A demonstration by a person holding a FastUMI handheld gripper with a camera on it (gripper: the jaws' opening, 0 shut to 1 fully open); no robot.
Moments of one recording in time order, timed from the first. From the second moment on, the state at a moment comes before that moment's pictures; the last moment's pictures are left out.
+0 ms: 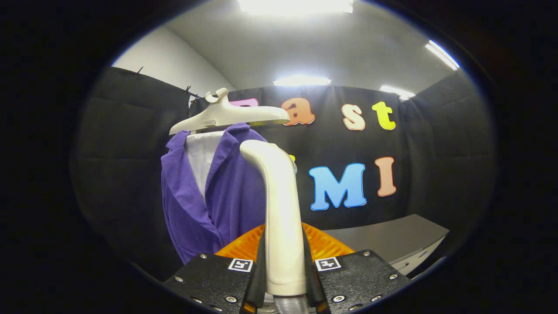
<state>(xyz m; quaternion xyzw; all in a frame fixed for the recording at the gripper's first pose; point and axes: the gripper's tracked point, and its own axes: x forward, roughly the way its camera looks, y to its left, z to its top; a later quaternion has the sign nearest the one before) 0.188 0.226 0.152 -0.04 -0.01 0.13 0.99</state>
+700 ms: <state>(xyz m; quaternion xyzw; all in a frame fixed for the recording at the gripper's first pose) 0.187 0.222 0.098 -0.08 0.01 0.10 0.99</state>
